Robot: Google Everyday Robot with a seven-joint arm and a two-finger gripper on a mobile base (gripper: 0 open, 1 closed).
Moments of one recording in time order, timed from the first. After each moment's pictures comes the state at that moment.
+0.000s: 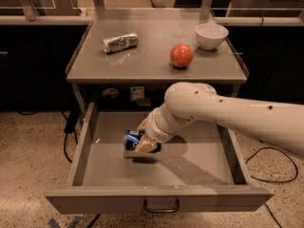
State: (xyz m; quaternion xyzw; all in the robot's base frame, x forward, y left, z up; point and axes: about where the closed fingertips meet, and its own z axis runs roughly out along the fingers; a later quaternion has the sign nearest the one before) arm 0.529 0.030 0.672 -0.68 0.68 0.13 0.24
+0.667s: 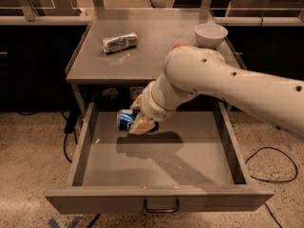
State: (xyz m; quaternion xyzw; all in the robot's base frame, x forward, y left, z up) arm 0.531 0.041 0.768 -0.71 0.64 0.10 0.27
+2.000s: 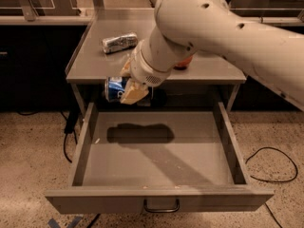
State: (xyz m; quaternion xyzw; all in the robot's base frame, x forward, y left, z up) arm 0.549 0.060 0.877 -0.74 0.60 0.06 0.30
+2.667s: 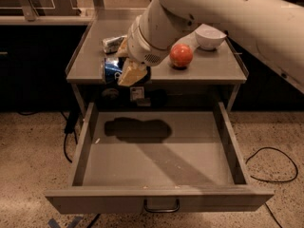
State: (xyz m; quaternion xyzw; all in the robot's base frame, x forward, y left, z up) arm 0.565 0.065 0.924 -0.75 0.58 0.04 0.32
